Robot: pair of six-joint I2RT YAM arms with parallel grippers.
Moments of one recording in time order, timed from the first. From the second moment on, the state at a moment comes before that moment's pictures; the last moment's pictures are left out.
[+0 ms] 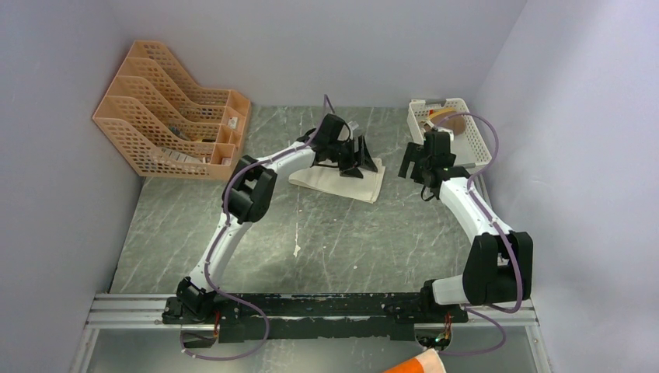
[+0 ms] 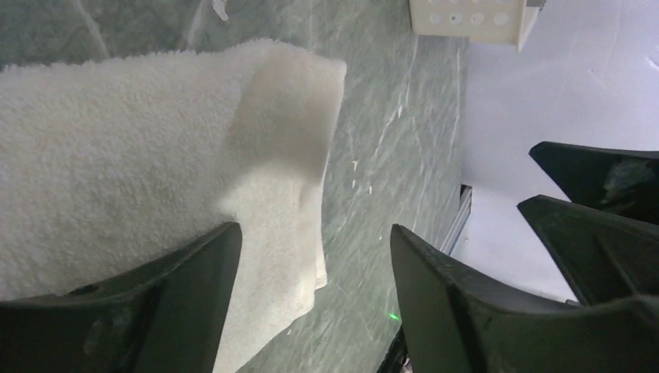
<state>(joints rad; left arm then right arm) -0.66 2.51 2.04 -0.21 0.64 -0.79 0.09 1.37 0.95 -0.35 0.19 0.29</state>
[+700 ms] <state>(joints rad) -0.18 2.03 1.72 -0.41 0.43 -0.41 0.16 1.57 0.86 -0.06 -0.20 0.32</state>
